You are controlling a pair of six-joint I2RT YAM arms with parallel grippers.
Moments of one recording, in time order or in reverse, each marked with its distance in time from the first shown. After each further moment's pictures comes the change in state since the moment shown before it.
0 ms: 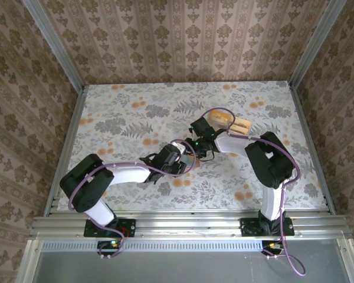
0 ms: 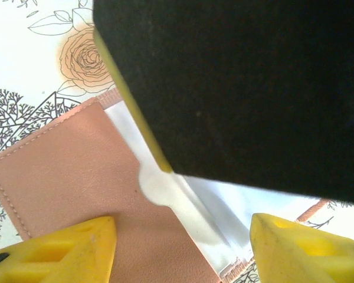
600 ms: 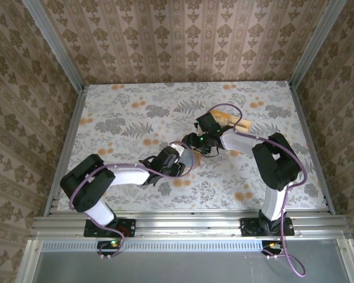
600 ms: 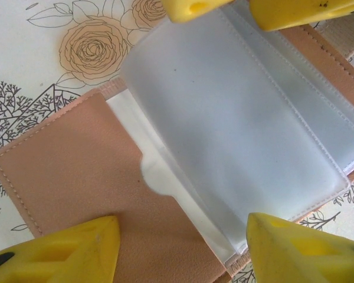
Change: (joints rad) left arm -0.003 0.002 -0.033 0.050 -0.005 -0.003; right arm -0.043 -0.056 0.000 -0.024 -0.003 0.001
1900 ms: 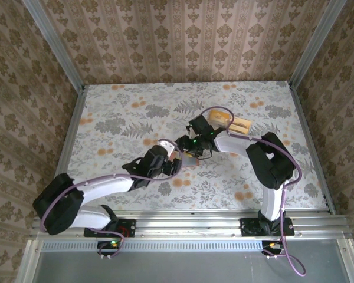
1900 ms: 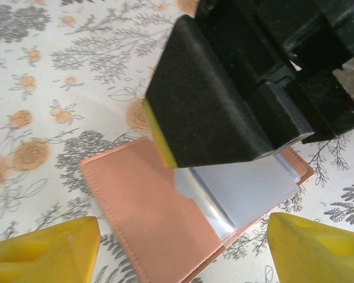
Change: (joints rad) left arm 0.034 -0.376 -0.122 -0.034 -0.031 -0.020; right arm 0.080 0.042 0.047 0.045 -0.074 0.078
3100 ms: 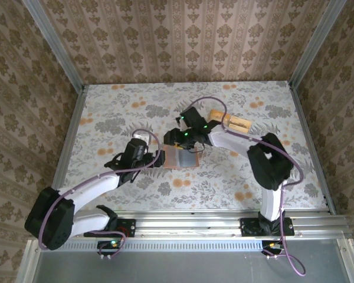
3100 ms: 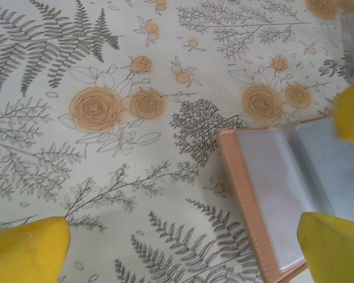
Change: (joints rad) left arm 0.254 -0.045 0.014 -0.160 0.100 -0.140; right arm 0.019 -0.016 0.151 -0.094 0.007 -0.051
